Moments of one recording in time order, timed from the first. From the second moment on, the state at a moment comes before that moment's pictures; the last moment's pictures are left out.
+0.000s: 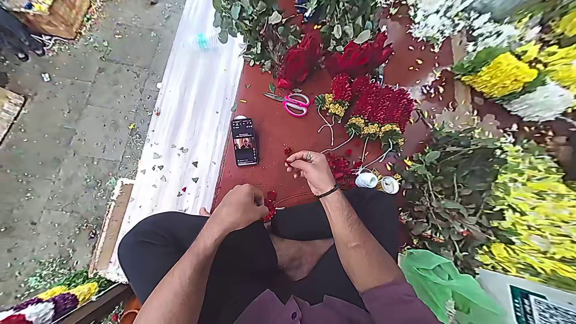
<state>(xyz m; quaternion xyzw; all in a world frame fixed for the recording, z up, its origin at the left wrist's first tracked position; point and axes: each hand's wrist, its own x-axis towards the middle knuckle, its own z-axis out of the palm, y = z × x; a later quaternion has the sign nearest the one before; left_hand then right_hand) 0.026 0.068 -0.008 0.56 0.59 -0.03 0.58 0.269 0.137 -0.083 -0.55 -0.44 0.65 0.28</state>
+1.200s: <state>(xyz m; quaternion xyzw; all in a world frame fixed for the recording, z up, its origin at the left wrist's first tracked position) 0.013 0.074 -0.011 0.51 0.65 0.00 0.56 0.234 0.117 -0.050 -0.47 -0.60 0.54 0.36</state>
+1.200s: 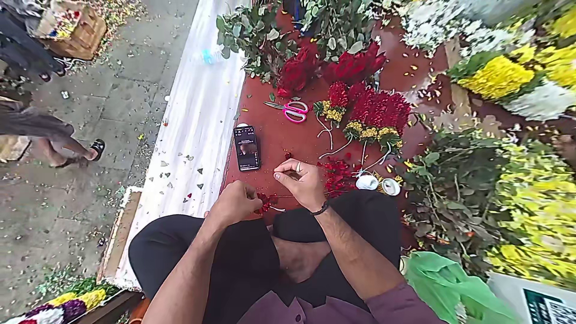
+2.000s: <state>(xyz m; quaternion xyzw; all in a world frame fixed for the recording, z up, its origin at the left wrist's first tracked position) 0.019 0.068 -0.012 0.49 0.58 0.13 0.64 0.227 0.068 -0.042 -0.55 -0.45 0.64 0.30</state>
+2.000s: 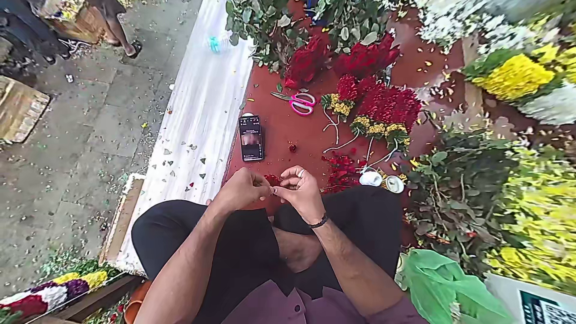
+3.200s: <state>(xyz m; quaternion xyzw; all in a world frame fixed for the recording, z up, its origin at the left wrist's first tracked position) 0.035 0.072 0.029 0.59 0.41 0.18 0.67 0.257 0.093 -0.065 -0.30 -0.50 0.77 0.25</state>
